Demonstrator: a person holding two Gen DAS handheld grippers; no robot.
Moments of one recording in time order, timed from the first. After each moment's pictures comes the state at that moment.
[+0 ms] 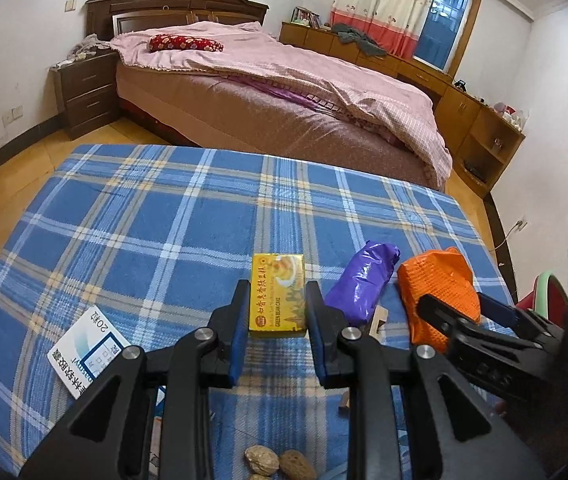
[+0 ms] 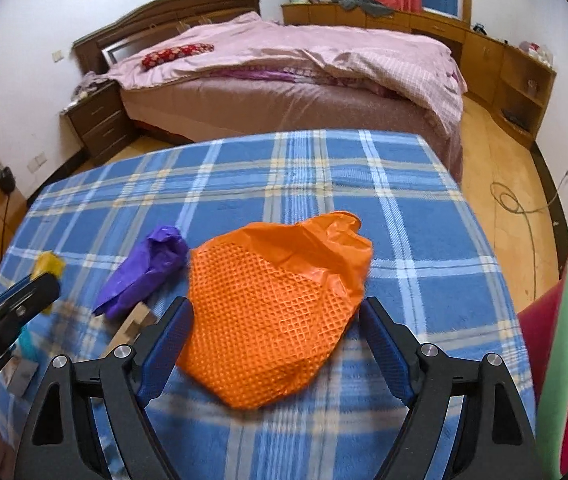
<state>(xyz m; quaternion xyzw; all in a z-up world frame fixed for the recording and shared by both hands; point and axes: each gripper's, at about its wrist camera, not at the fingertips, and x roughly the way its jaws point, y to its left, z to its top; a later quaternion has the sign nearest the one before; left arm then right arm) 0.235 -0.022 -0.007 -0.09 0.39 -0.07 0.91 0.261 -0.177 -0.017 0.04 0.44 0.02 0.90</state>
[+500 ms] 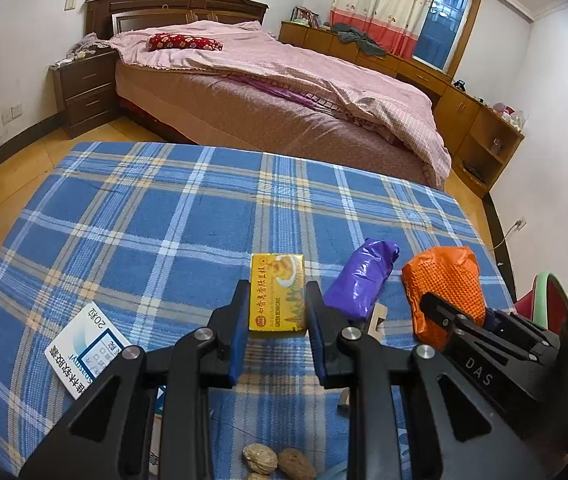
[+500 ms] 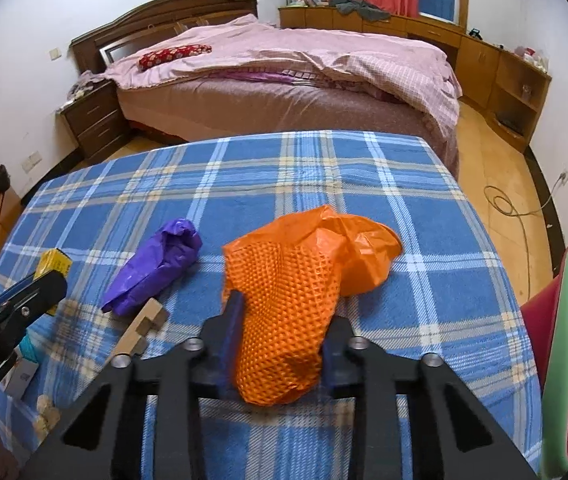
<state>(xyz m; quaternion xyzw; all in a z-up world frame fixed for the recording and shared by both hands) 0.234 -0.024 -0.008 -0.09 0.39 -0.07 0.91 0.249 -0.159 -0.014 0.03 0.43 0.01 0.90</state>
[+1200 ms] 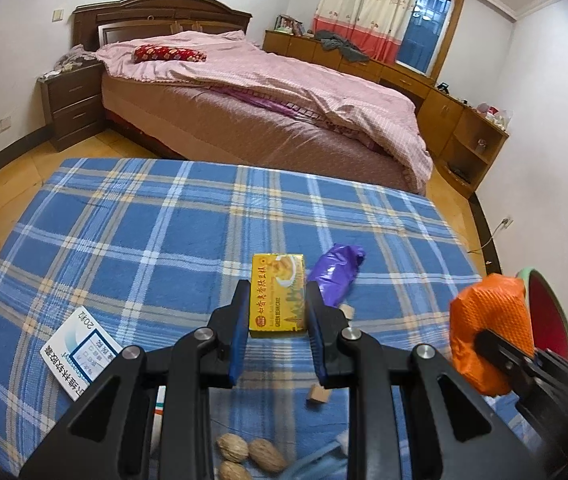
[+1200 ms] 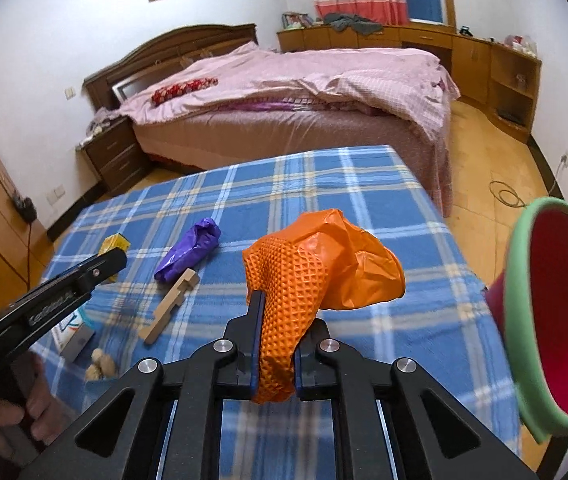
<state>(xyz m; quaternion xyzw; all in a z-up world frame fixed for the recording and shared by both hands) 0.219 -0.039 0.010 -0.08 0.37 -0.10 0.92 0.175 -0.196 0.026 0.09 0.39 0.03 0.92</state>
